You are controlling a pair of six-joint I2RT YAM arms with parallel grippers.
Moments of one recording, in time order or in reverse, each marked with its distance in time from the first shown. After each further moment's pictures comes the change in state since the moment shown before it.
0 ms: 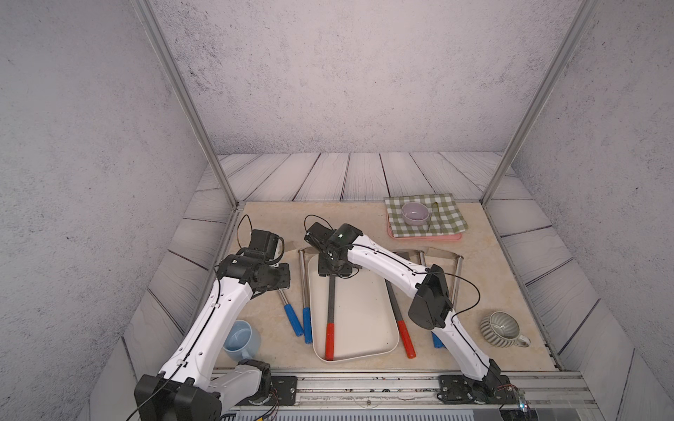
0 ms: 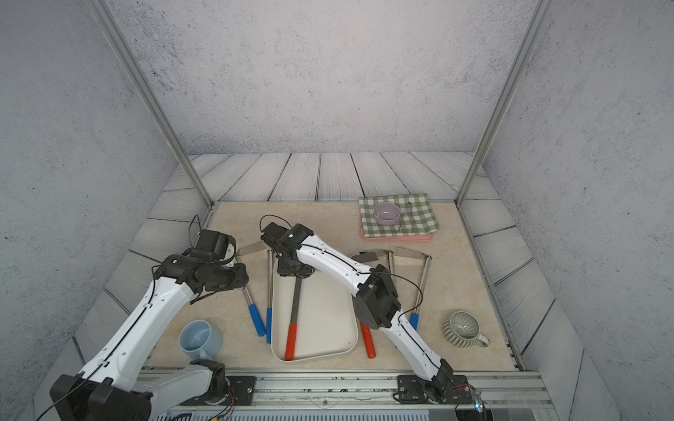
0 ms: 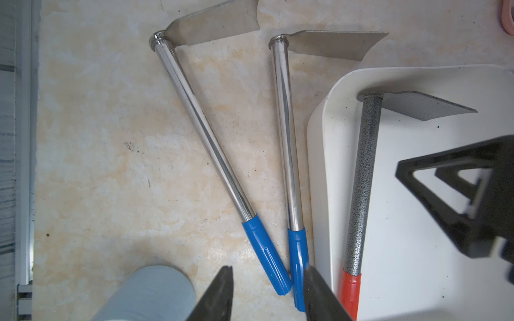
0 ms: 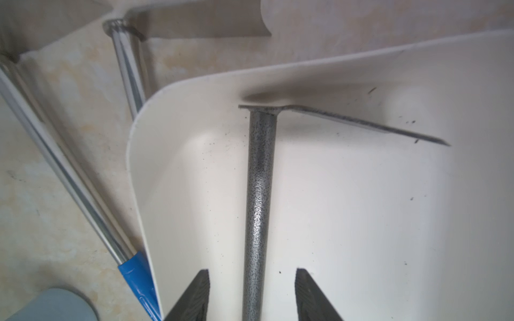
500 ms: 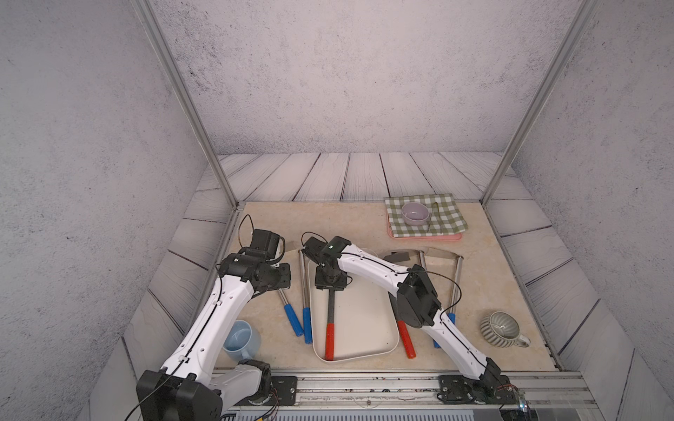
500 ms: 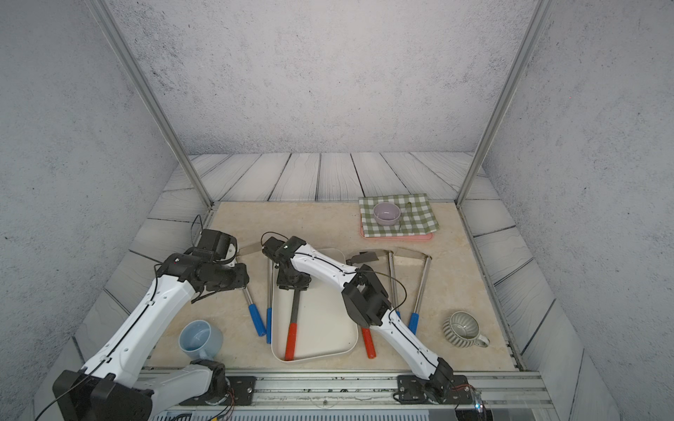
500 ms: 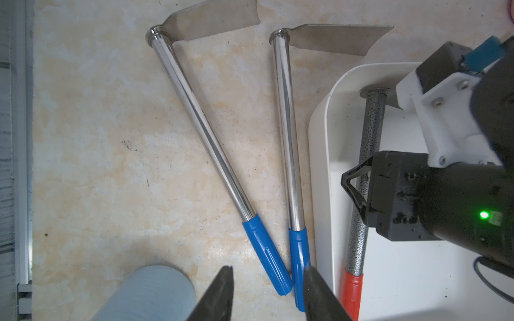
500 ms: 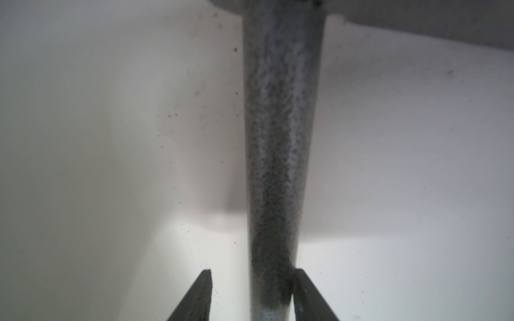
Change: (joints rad) left arm 0.000 0.019 0.000 0.000 0.001 0.002; right arm 0.011 0.163 -0.043 0.074 -0.132 0.082
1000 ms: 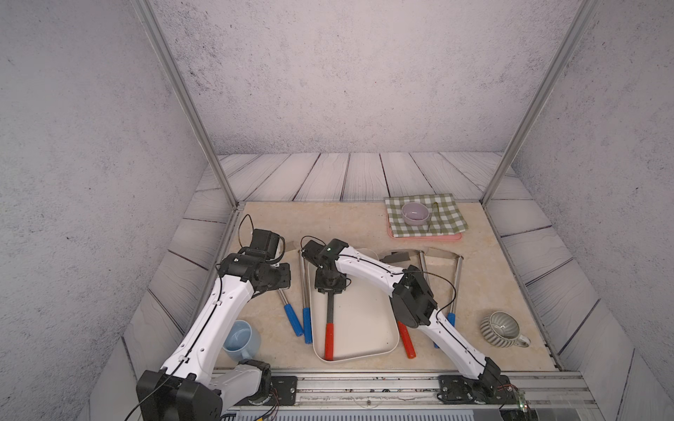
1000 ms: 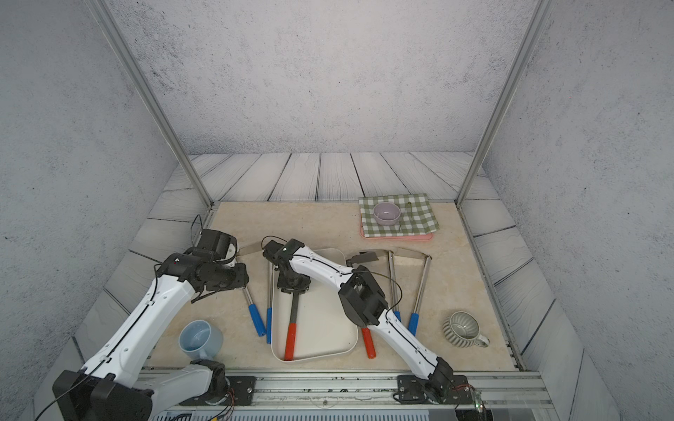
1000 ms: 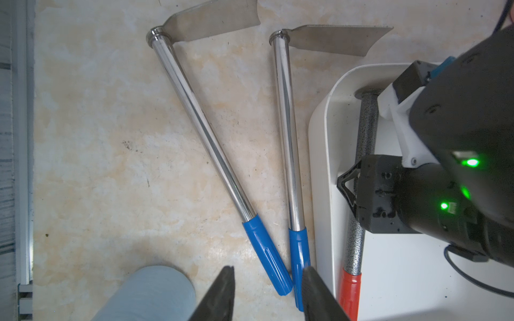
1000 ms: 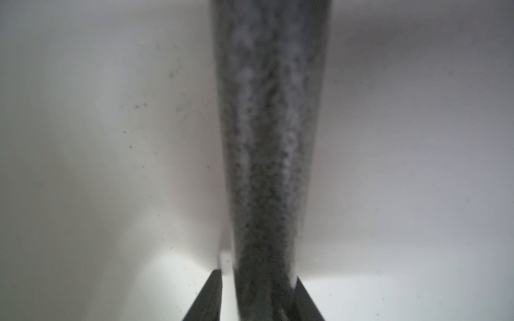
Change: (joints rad) left arm 0.000 0.000 0.000 0.000 0.000 0.002; right arm 0.000 0.051 0.021 -0.010 -0.043 0.007
